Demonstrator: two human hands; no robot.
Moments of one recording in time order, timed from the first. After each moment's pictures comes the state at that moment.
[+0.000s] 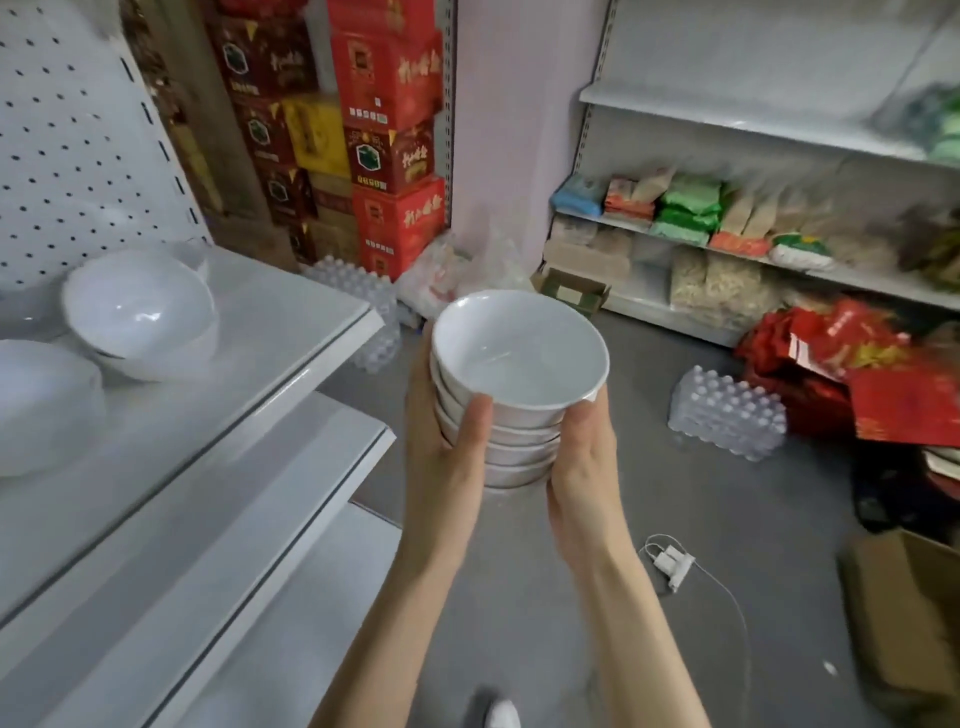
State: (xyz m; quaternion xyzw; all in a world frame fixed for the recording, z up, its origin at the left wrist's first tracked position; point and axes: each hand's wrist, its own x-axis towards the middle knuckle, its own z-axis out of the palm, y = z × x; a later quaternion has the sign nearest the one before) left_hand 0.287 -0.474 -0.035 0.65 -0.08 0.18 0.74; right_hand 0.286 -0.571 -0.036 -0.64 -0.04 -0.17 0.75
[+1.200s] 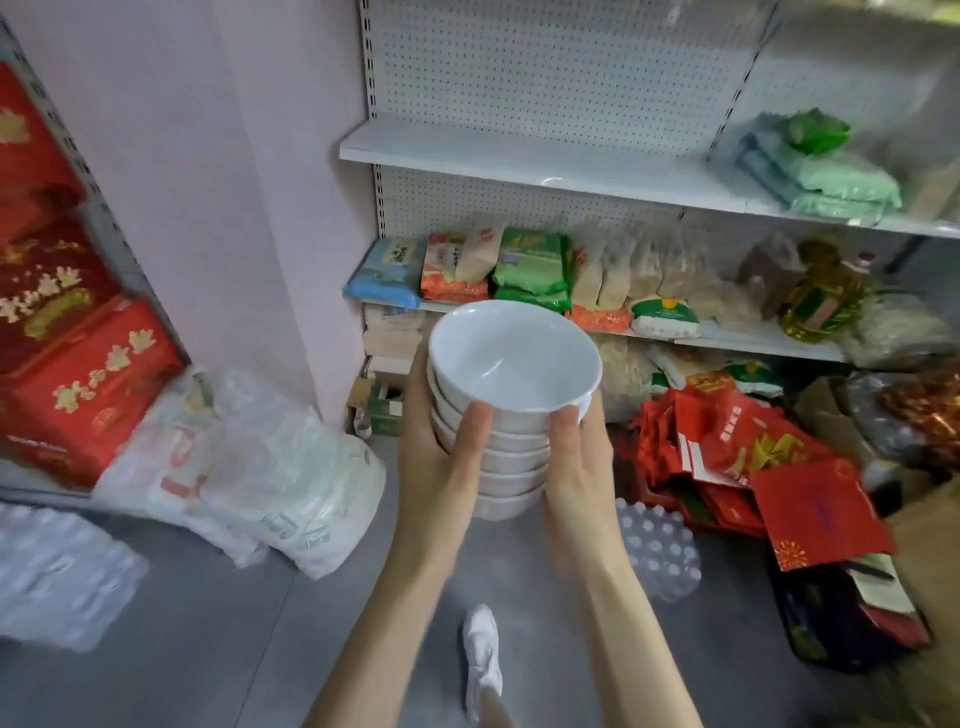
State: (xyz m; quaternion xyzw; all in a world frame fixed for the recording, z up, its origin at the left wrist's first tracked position) left_hand 1.030 -0.971 -0.019 0.61 -0.20 0.05 0.77; right_hand 0.987 -1.062 -0.015 -0.65 0.08 -0.31 0.69
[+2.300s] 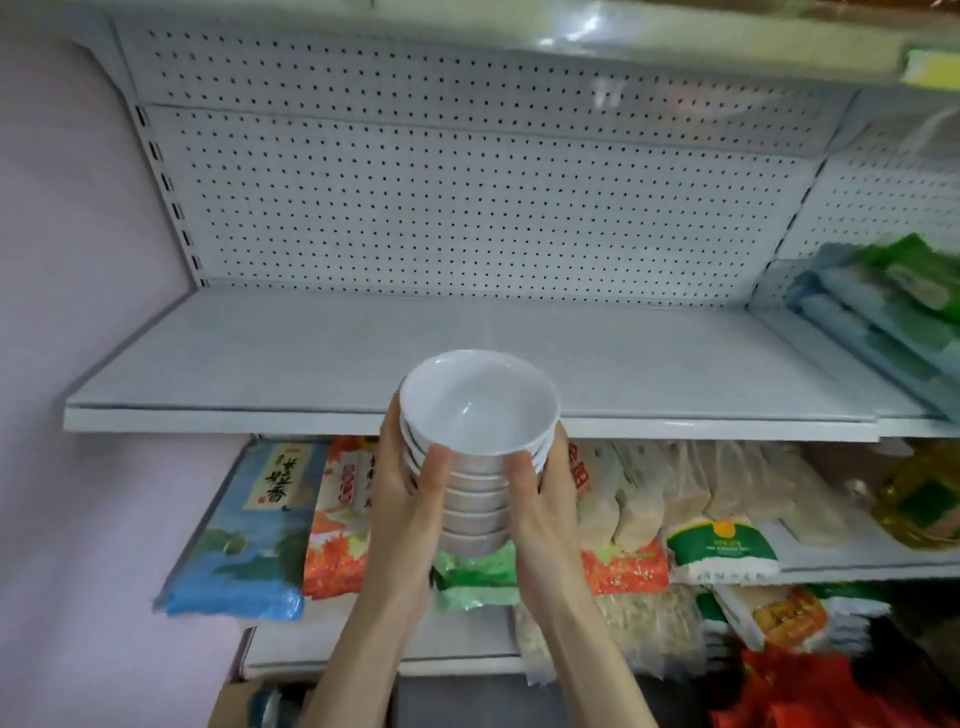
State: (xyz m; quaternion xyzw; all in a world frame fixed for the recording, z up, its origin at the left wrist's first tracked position) left_hand 1.739 -1.383 -0.020 0.59 -0.18 -0.02 0.79; right_hand 1.687 -1.469 -0.018 -0.63 0.09 -0.34 0.69
